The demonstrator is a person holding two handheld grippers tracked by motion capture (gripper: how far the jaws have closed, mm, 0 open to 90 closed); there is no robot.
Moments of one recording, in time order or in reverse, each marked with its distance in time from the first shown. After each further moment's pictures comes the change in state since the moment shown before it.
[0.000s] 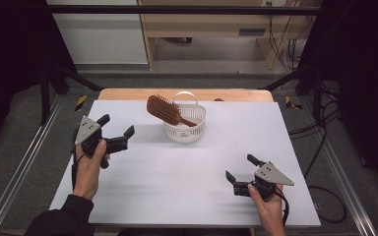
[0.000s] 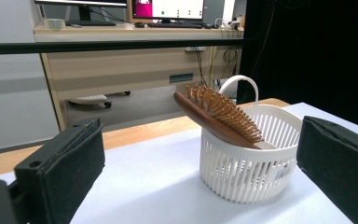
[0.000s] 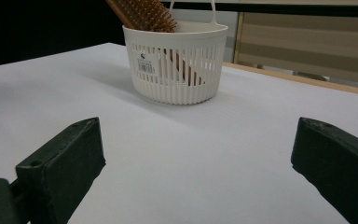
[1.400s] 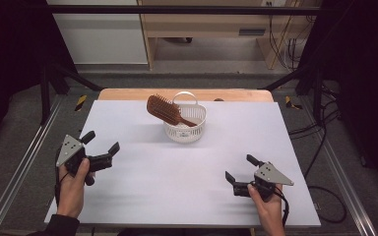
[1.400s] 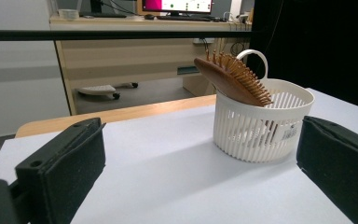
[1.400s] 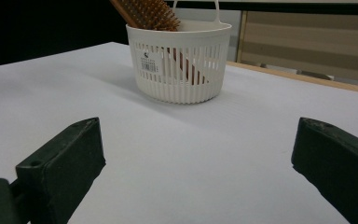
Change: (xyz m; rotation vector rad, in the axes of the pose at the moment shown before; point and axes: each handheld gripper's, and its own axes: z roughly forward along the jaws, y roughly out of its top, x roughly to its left) left arm 0.018 -0.035 -0.048 0.014 0.029 -0.014; right arm 0.000 0.000 0.000 0.005 0.012 0.001
